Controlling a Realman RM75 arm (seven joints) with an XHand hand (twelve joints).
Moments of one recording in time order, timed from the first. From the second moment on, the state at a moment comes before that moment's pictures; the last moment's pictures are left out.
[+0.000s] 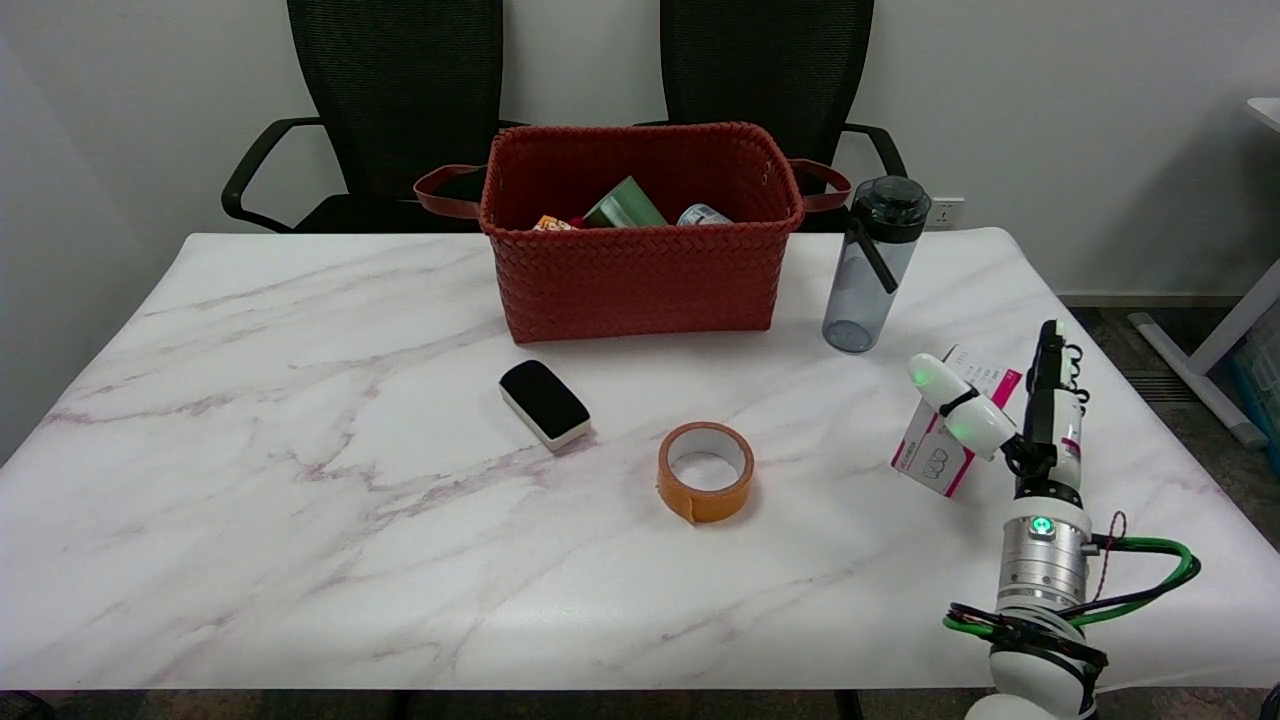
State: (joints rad) arm -0.27 -1.09 -2.08 1.46 1.60 1.39 0.37
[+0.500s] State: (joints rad) arm -0.29 -1.09 -2.08 1.46 1.61 1.37 0.38
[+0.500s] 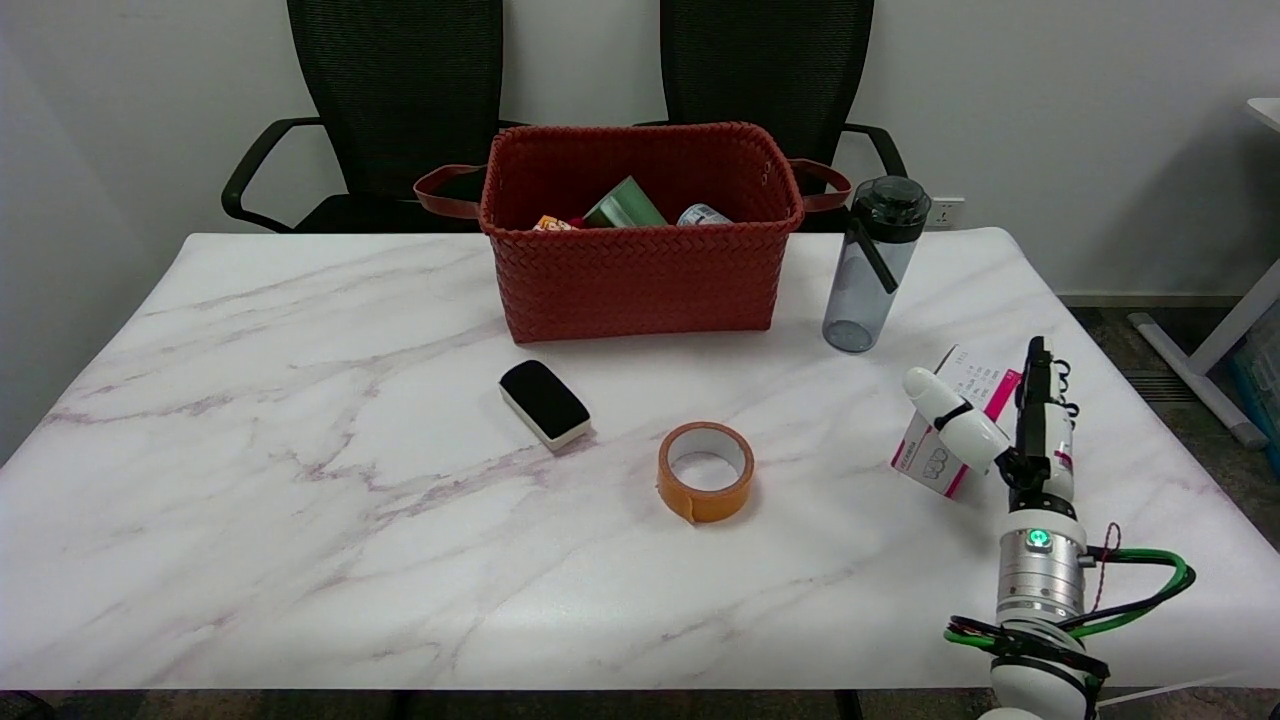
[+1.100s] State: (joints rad) arm -0.29 -1.09 -2.08 1.44 1.61 1.32 0.41
